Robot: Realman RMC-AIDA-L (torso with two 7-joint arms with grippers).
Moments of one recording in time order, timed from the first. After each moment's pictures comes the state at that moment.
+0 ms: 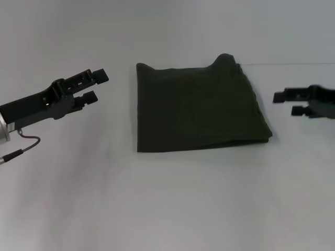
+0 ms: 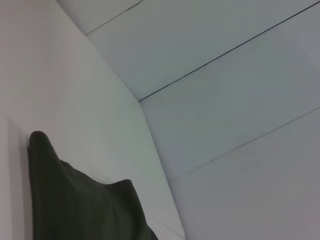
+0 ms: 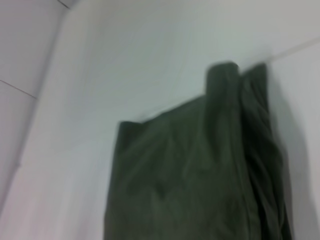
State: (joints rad) left arm -0.52 -2.09 0.53 0.72 1.87 1.47 -2.28; right arm 0.67 1.92 -0.66 -0.70 -2.23 -1.35 2.52
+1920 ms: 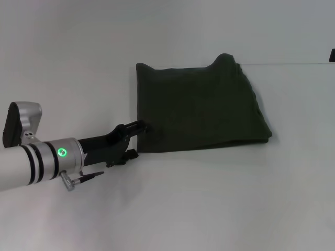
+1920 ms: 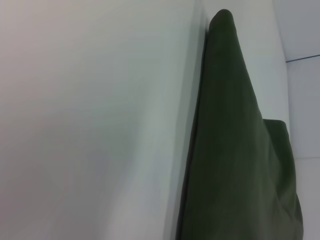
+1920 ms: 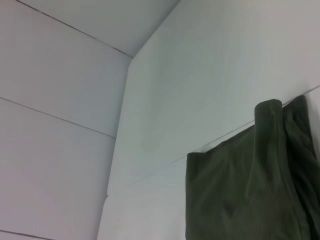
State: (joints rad) left arm -0.68 -2.14 0.63 0.36 2.04 1.01 -2.51; right arm 0.64 1.80 -0.39 -0.76 -2.18 -1.70 2.63
